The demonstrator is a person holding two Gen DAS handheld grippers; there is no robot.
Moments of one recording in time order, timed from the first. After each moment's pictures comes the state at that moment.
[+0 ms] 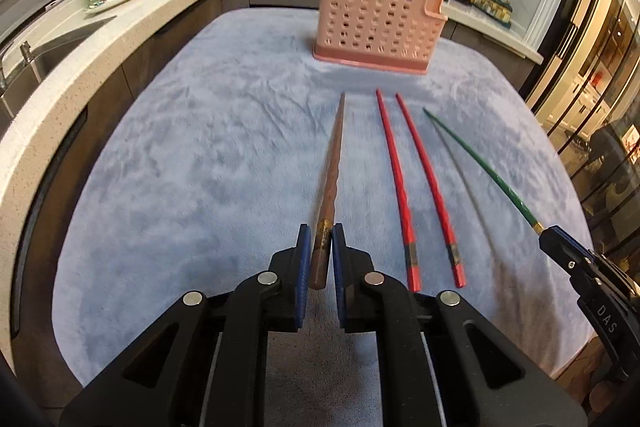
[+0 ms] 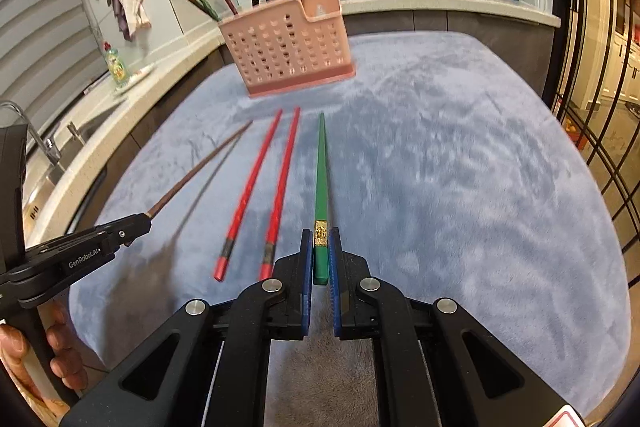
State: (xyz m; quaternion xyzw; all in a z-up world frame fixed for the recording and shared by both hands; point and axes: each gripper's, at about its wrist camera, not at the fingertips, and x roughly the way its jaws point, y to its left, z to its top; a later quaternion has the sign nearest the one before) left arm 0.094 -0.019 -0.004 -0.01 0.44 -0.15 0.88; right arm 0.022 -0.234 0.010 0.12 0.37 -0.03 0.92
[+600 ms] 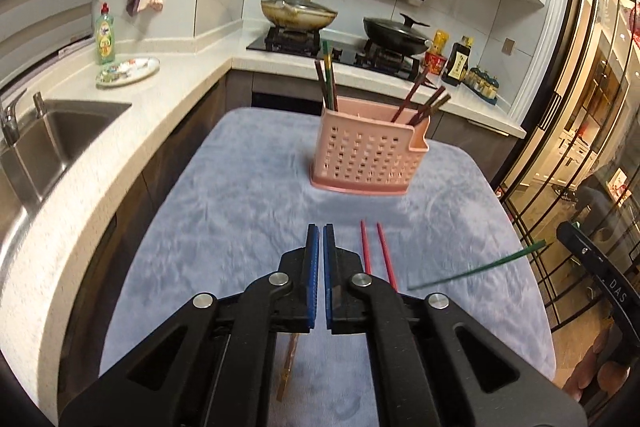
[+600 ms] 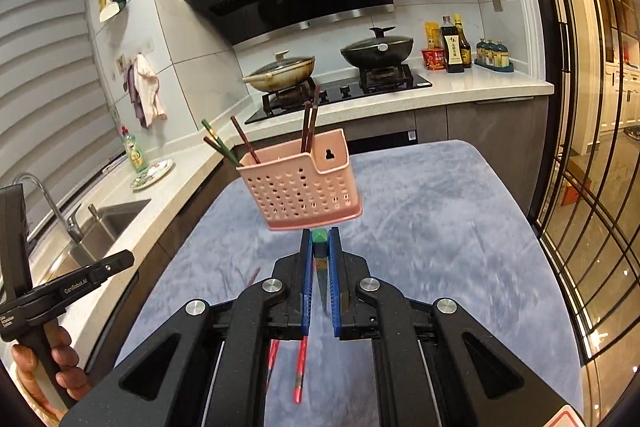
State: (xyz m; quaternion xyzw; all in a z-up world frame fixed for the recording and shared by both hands) left arm 0.123 -0.002 0.112 -0.04 0.34 -0.16 0.93; right arm 0.052 -0.263 0.123 0.14 0.25 -0.04 0.96
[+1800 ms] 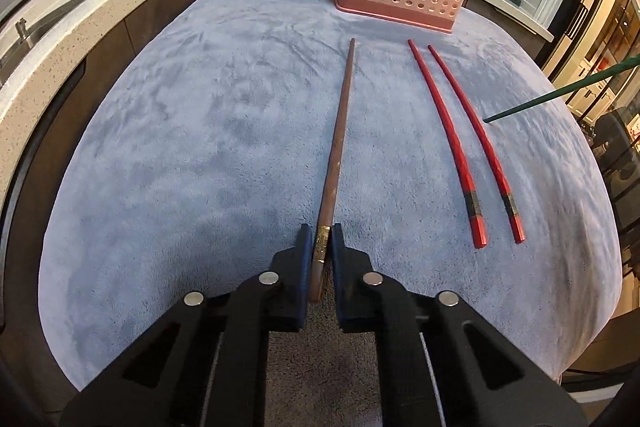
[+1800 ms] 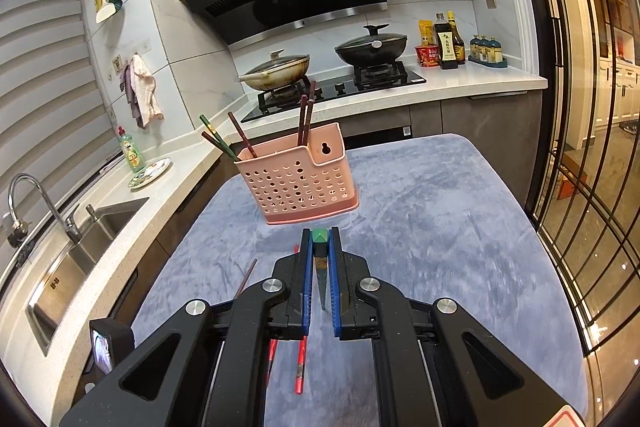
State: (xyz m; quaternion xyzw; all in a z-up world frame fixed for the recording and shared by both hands) left arm 0.096 0.006 -0.057 0.01 0.49 -0.15 0.86; right arm 0.033 -0.258 0.116 0.14 0.25 -0.04 0.96
